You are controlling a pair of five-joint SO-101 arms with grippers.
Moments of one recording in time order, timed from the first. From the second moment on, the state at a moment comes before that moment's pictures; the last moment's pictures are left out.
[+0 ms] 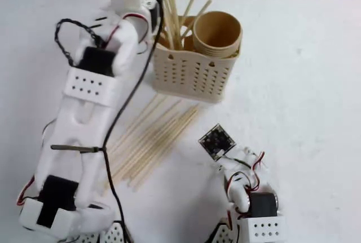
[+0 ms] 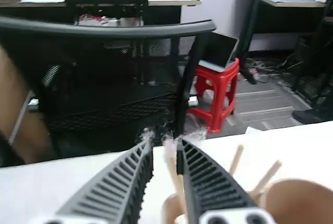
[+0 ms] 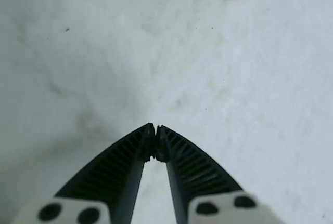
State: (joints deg) left arm 8.7 -6.4 -3.4 32.8 5.1; right arm -6.3 -102.4 96.4 67.1 41.1
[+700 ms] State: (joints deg) left arm -11.3 2.9 -0.7 77.3 -19.3; right arm -6.3 -102.4 96.4 67.1 41.1
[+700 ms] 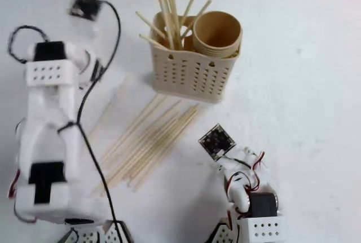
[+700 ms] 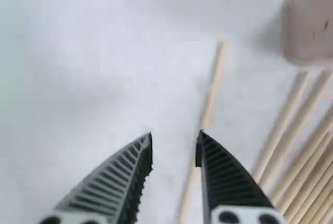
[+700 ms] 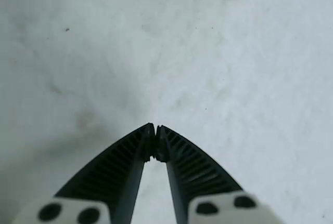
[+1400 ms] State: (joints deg) left arm -8.9 37.9 -12.0 79.5 -24.0; right arm -6.3 -102.4 96.4 67.1 41.1
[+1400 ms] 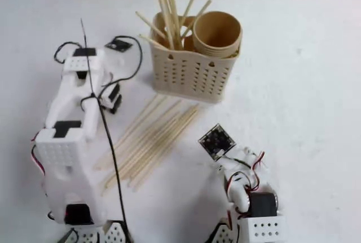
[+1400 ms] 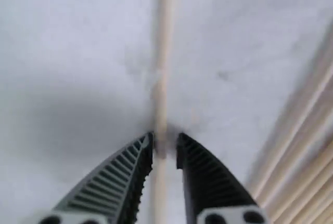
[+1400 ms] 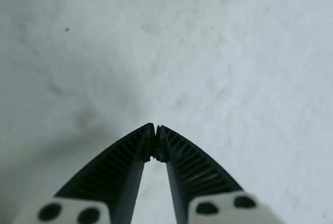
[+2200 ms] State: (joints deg) left arm -4.3 4.0 -28.7 97.2 -14.4; right arm -6.3 -102.4 96.4 67.1 41.1
